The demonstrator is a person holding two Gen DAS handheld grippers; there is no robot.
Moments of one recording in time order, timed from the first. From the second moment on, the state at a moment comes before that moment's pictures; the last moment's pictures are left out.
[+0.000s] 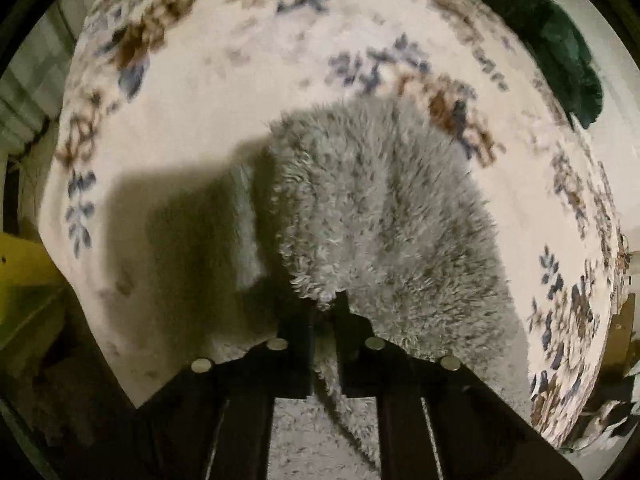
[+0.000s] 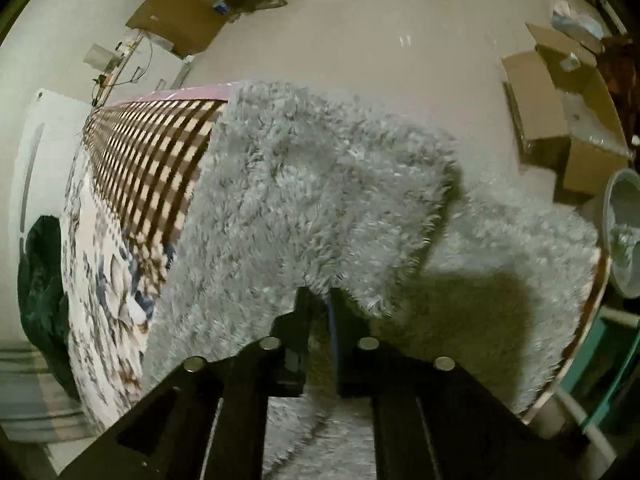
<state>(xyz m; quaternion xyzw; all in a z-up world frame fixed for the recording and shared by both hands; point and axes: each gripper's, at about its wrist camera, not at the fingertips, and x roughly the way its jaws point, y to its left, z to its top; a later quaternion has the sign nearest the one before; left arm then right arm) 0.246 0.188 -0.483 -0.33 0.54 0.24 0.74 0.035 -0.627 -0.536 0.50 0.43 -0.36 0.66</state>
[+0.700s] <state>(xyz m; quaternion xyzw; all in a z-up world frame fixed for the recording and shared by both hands) 0.202 0.204 -0.470 -0.38 0.54 0.18 0.73 0.030 -0.613 -0.570 0.62 0.43 -0.26 0.60</state>
